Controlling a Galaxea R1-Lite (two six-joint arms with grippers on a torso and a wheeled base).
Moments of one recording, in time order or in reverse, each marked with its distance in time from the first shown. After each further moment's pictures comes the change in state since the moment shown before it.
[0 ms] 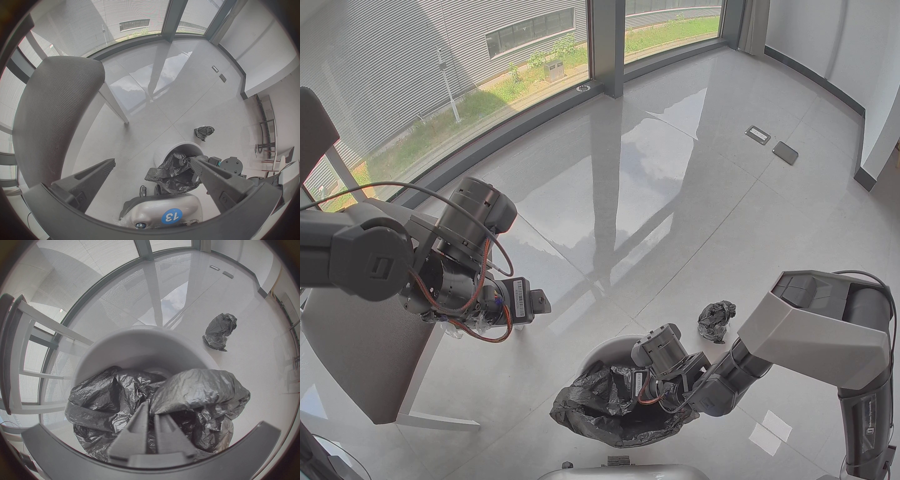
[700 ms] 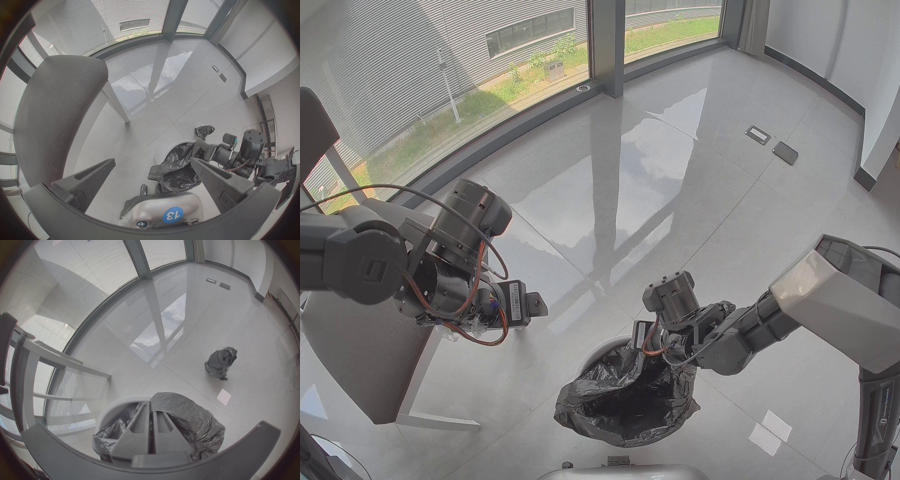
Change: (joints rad) left arm 0.002 -0.024 0.032 0.001 0.000 0.000; right arm -0.074 -0.093 -0.188 0.082 -0.001 -0.047
